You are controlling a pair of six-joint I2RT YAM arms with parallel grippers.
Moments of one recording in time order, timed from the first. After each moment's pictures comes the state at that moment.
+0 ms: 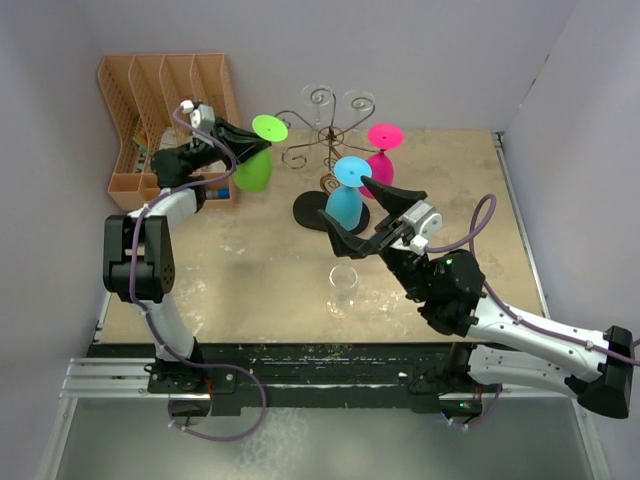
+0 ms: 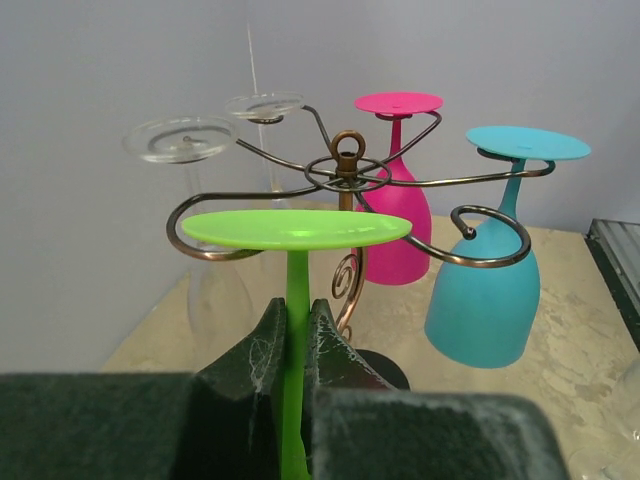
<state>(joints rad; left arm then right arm) -0.01 1.83 1.23 1.42 1.18 -0.71 1.10 0.93 0.77 0.72 0.29 -0.24</state>
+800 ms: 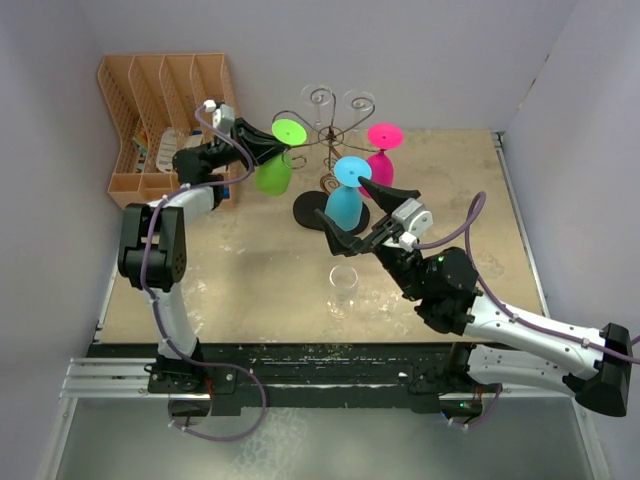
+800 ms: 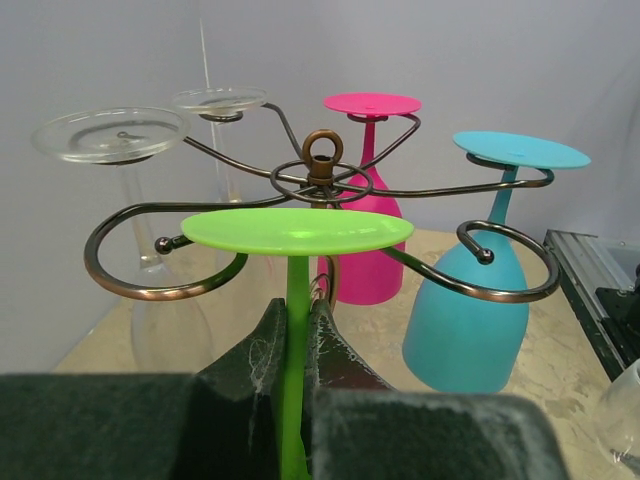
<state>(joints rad) -0.10 1.96 1.29 1.52 1.17 -0.83 1.10 0.95 0.77 0.69 0.32 -0.26</state>
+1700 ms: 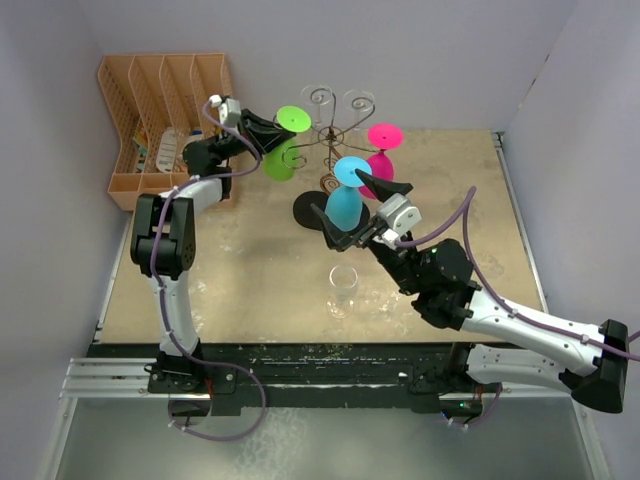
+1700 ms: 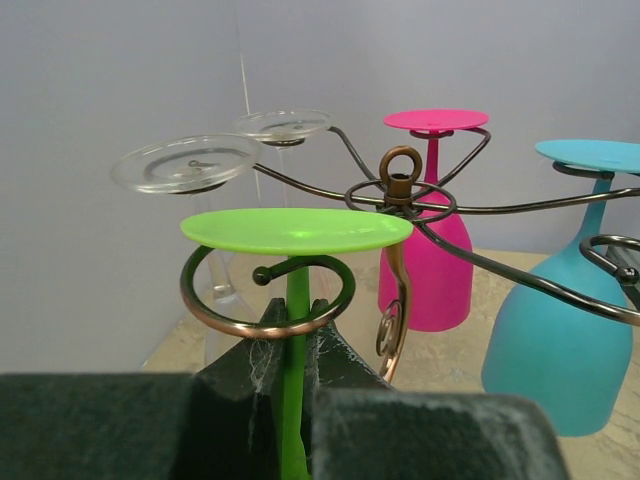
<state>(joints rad) -0.12 2.10 1.45 1.52 1.08 -0.74 1.10 0.99 0.85 0.61 0.32 -0.37</state>
